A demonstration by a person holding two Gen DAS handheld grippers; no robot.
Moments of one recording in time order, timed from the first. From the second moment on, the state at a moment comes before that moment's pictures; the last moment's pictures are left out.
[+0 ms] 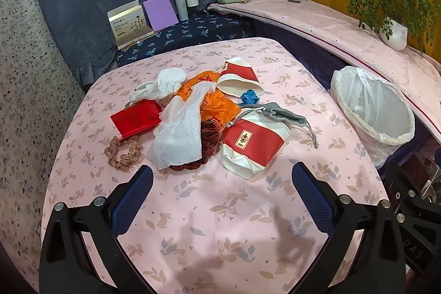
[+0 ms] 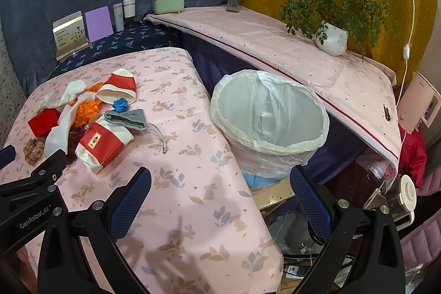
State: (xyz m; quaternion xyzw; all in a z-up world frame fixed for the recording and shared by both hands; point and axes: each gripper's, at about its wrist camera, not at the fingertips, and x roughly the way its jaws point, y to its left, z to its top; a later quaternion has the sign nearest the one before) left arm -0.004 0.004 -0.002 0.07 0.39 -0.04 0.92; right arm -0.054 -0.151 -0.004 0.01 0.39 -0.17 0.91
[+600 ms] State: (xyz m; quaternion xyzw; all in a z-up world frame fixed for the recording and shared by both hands) left arm -0.004 0.002 -0.002 0.07 0.39 -0.05 0.92; right arm -0.053 -0.151 -0.002 0.01 0.39 -0.17 0.91
